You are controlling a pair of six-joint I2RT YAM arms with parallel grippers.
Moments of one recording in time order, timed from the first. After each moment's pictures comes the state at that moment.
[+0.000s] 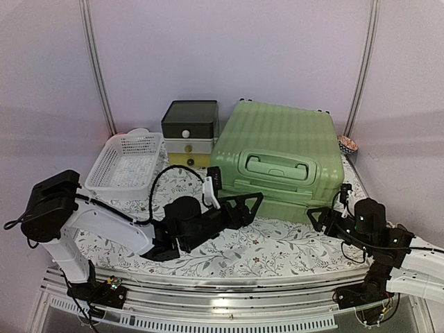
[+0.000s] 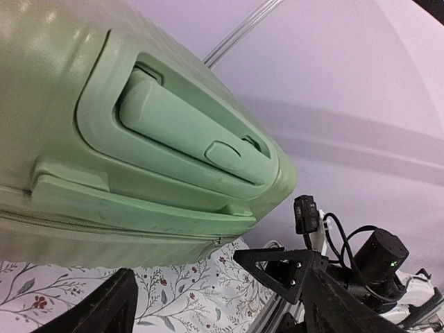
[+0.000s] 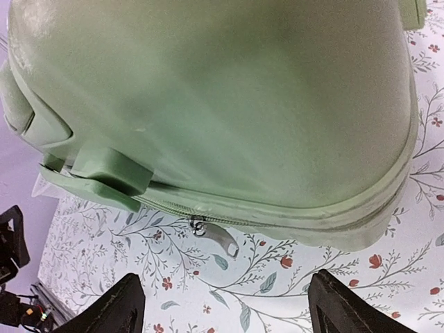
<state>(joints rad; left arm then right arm) -1.25 1.73 0.80 0.96 -0.40 -0.78 0.76 0.57 0.25 -0.14 0.25 0.77</state>
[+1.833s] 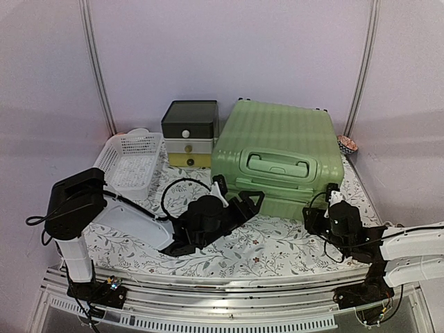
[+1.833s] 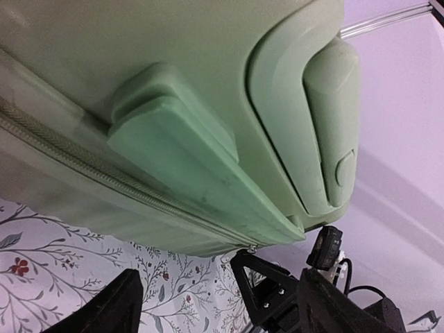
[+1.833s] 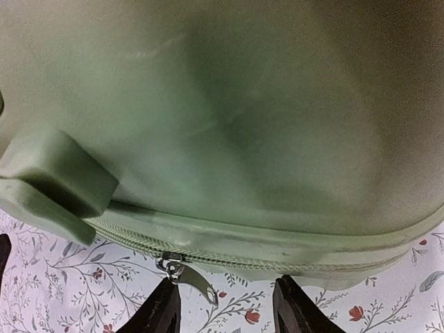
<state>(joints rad) -1.20 1.91 0.93 0.85 -0.43 -1.17 0.86 1.00 0.23 0.28 0.56 0.67</state>
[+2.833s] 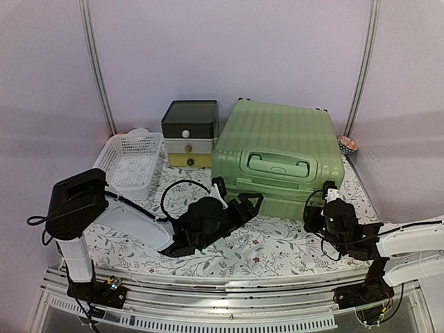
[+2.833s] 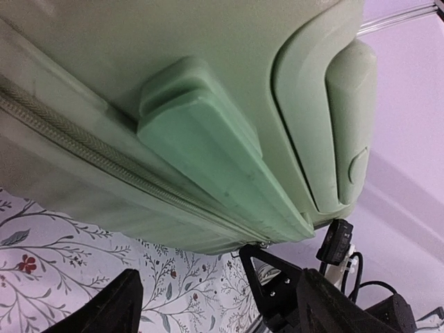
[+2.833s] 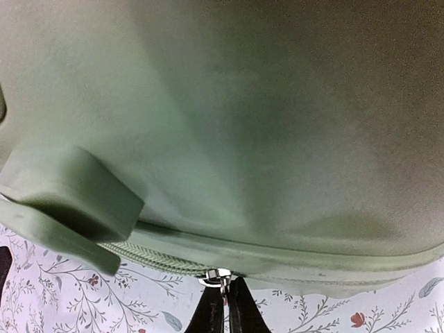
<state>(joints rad) -1.20 1.91 0.92 0.85 -0.44 -1.17 0.87 1.07 0.28 0.28 0.61 0.66</state>
